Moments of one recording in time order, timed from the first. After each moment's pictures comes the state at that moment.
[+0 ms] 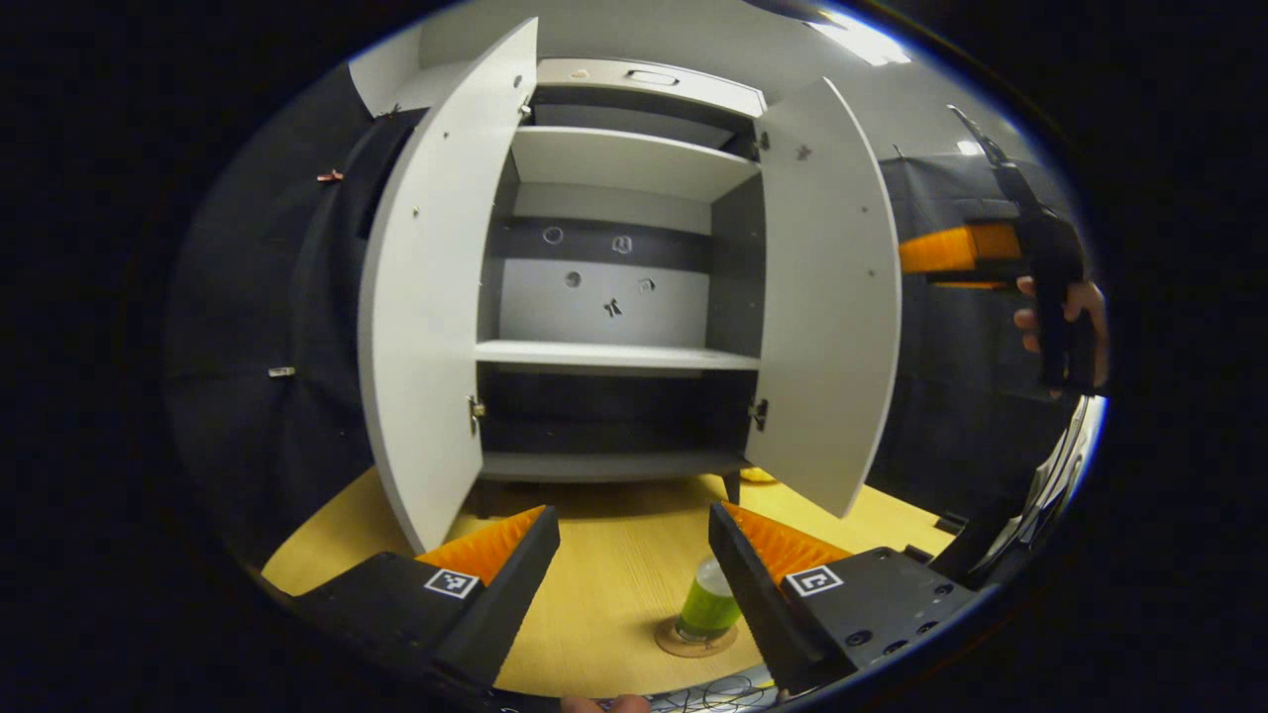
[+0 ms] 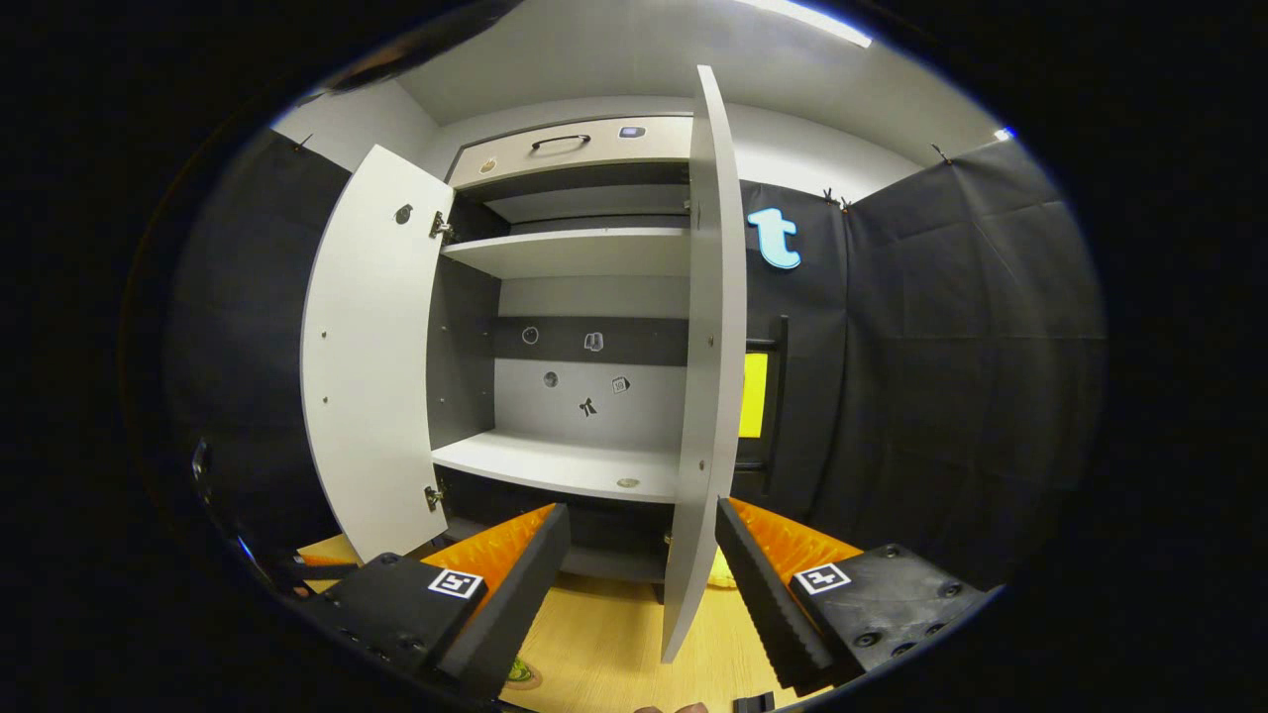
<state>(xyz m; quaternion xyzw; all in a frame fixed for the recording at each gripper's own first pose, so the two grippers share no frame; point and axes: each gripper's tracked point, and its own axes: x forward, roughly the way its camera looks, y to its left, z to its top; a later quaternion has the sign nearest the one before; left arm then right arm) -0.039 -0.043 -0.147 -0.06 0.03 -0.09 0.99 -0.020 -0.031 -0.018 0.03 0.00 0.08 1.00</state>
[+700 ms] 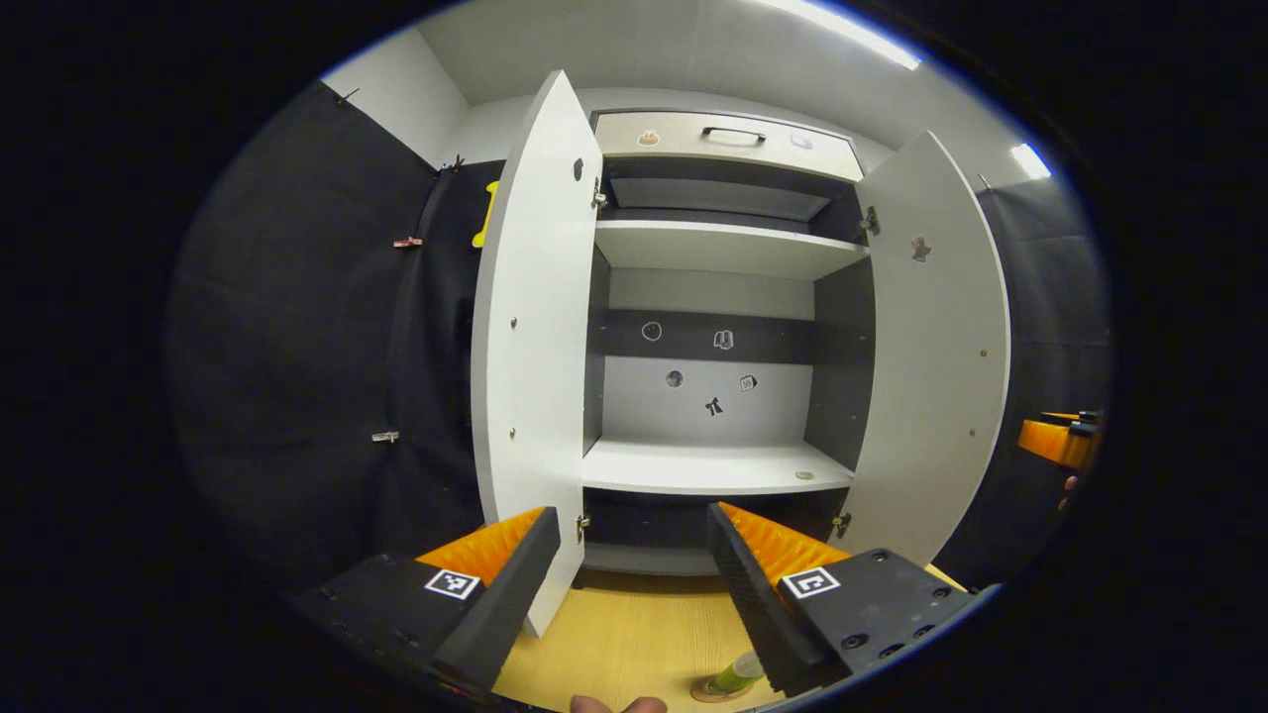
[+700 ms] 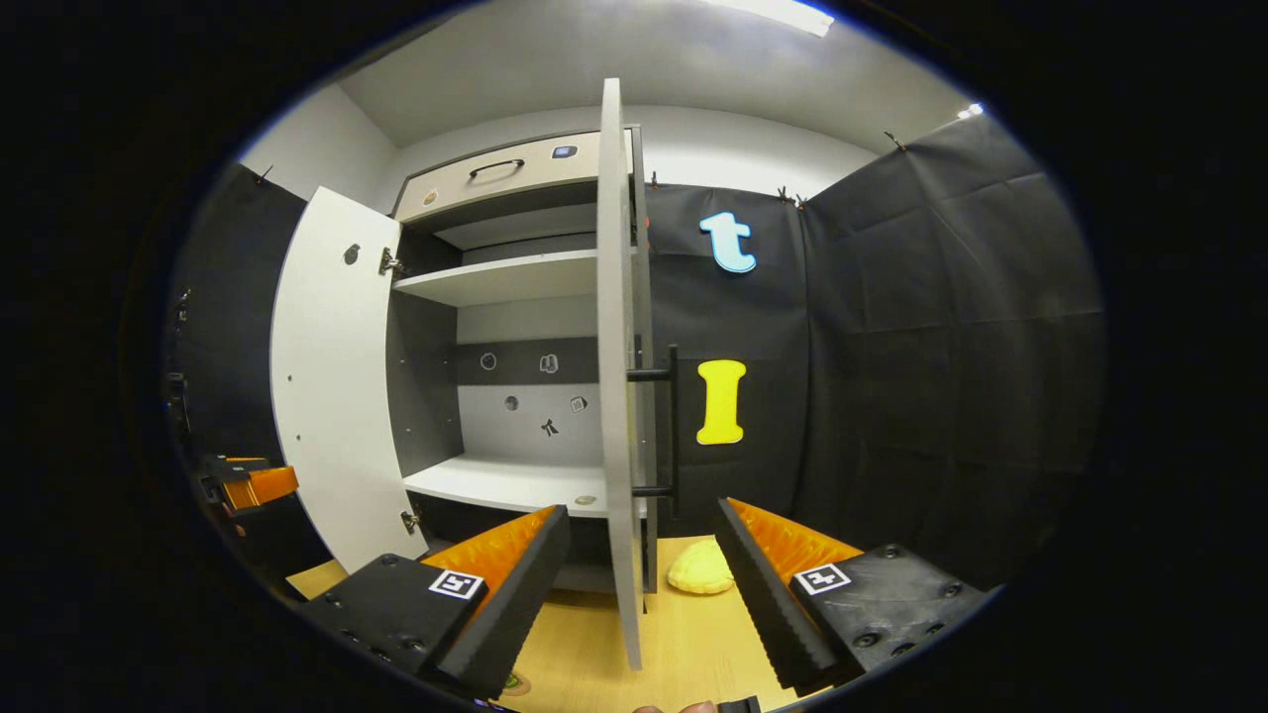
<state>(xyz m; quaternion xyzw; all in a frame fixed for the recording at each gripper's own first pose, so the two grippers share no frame) -0.027 0.007 -0.007 -0.06 0.01 0.05 1.00 -0.007 -0.108 0.003 0.07 -0.01 0.03 1.00</state>
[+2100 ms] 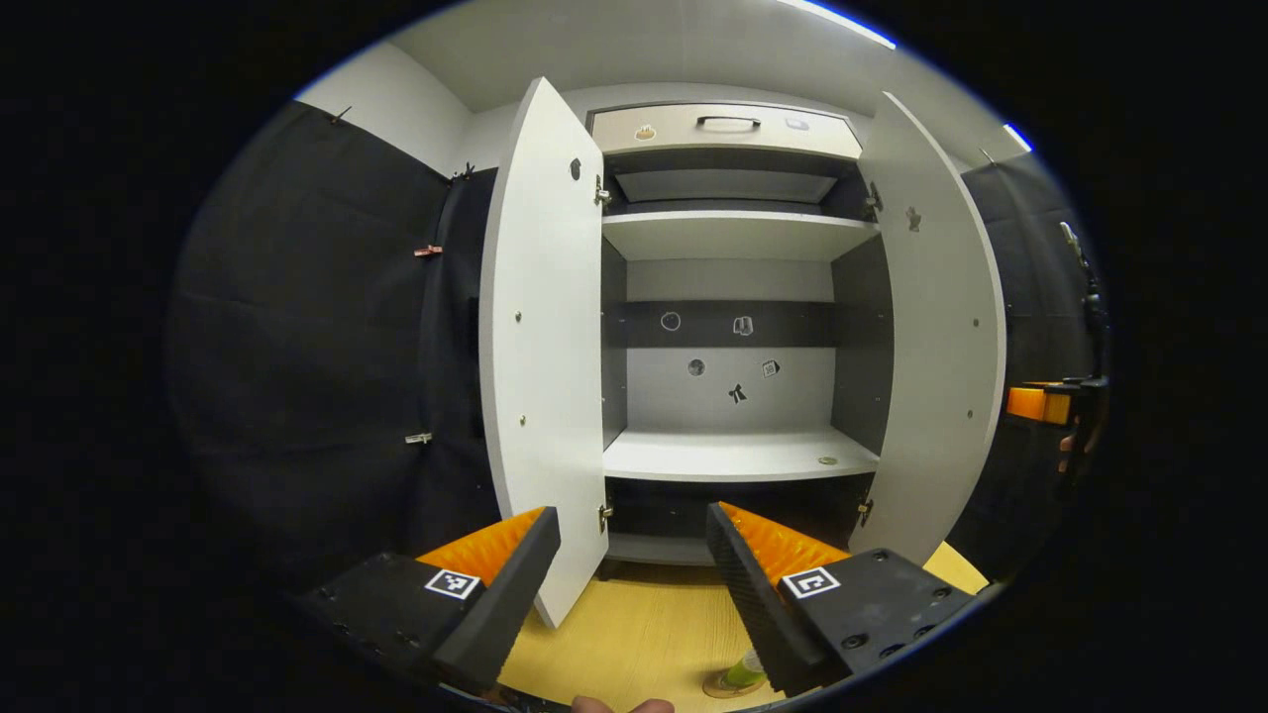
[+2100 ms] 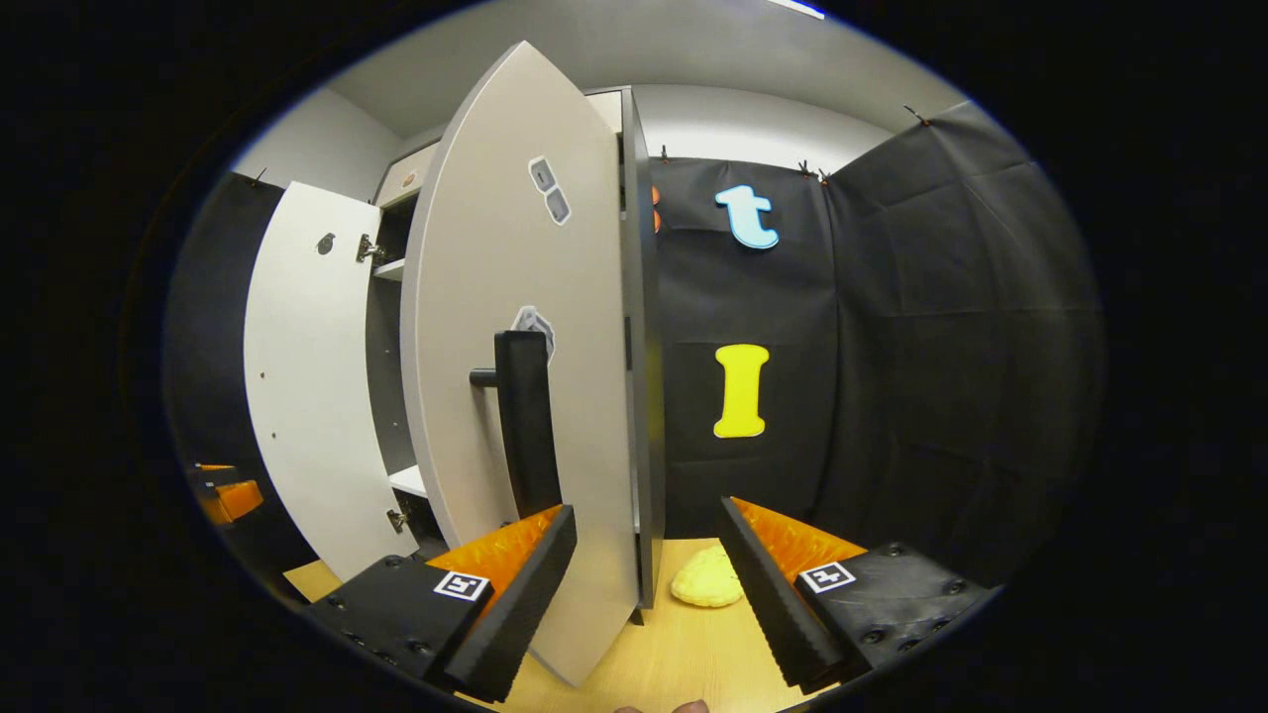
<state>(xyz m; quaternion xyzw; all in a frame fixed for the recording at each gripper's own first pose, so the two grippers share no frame) -0.037 -0.002 -0.015 -0.03 0.02 0.10 0.99 0.073 -0.098 -0.006 0.06 0.01 0.09 0.99</state>
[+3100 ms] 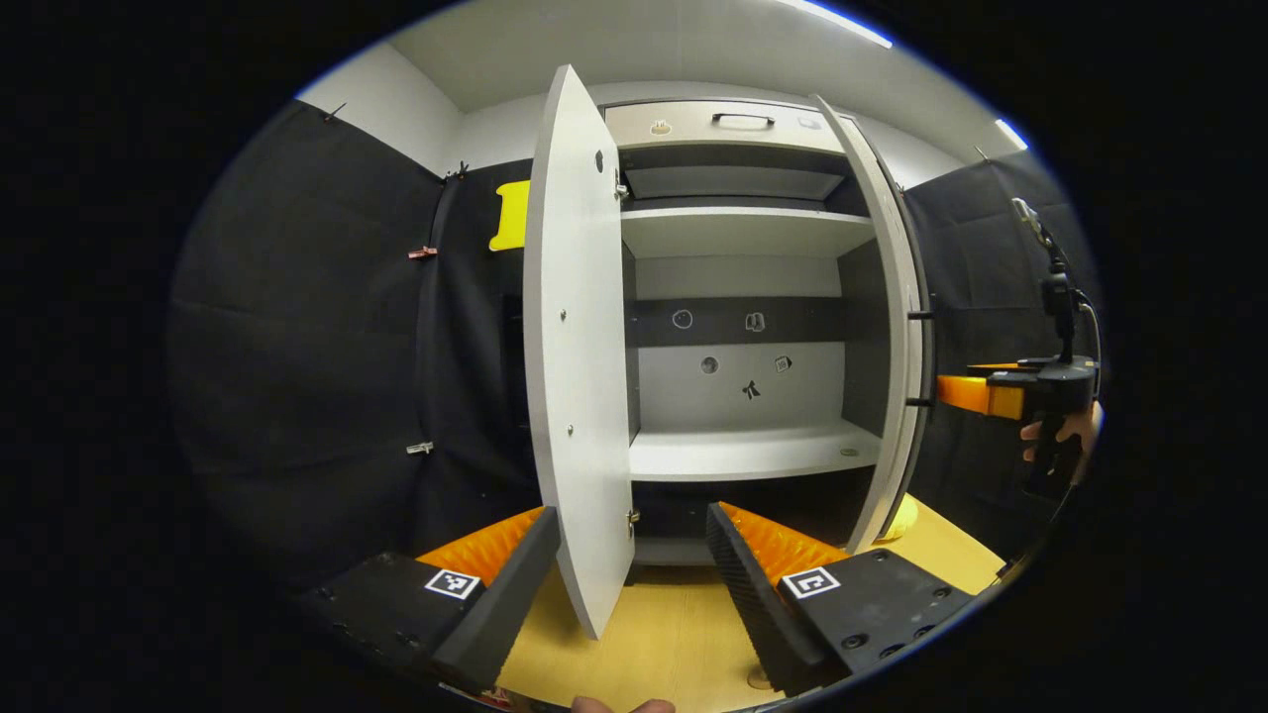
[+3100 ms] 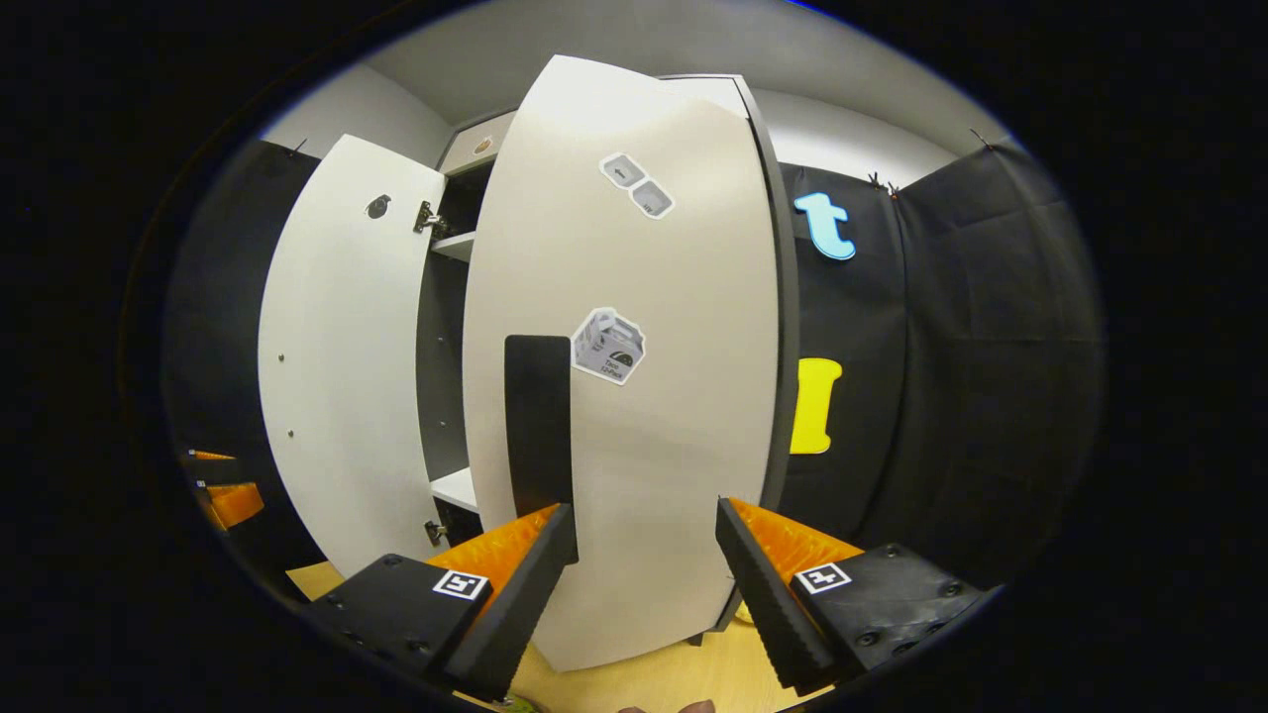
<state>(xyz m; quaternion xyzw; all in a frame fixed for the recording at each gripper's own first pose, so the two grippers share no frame) -0.032 0.052 -0.020 -0.01 0.03 0.08 1.00 0.116 0.032 0.004 0.03 0.00 0.14 0.99</state>
